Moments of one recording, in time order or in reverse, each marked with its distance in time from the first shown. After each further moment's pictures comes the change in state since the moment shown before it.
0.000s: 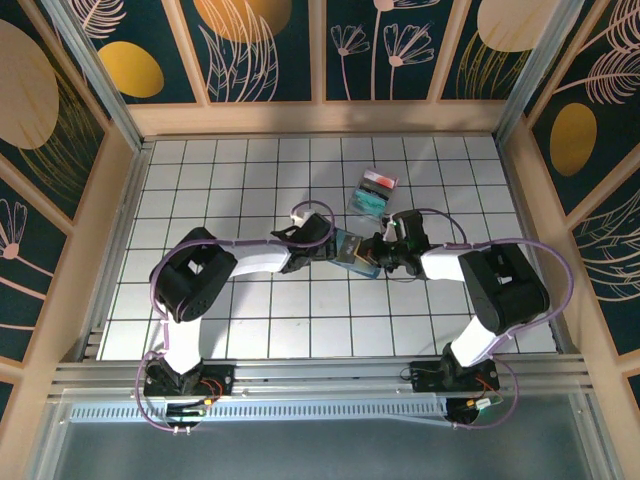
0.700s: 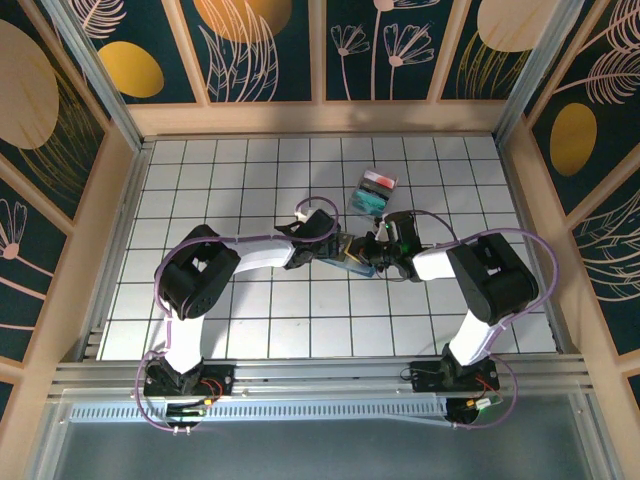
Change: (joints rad) left arm 0.000 0.045 0.090 -0.082 0.010 0.030; right arm 0.056 0.080 0.000 0.180 -0.007 0.123
